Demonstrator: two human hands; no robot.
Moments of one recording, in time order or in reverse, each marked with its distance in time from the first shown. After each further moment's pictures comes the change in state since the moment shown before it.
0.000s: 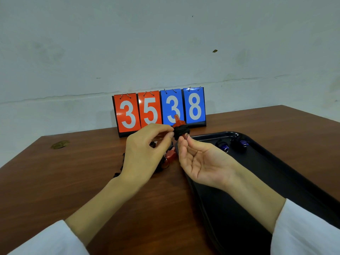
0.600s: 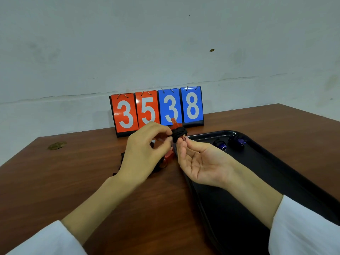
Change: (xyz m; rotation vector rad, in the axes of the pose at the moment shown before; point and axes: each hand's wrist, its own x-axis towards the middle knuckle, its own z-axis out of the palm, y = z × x) left_hand 0.002 -0.002 0.000 0.017 -0.120 -0.003; right_hand -0.001 -0.003 -0.004 0.024 0.026 0.052
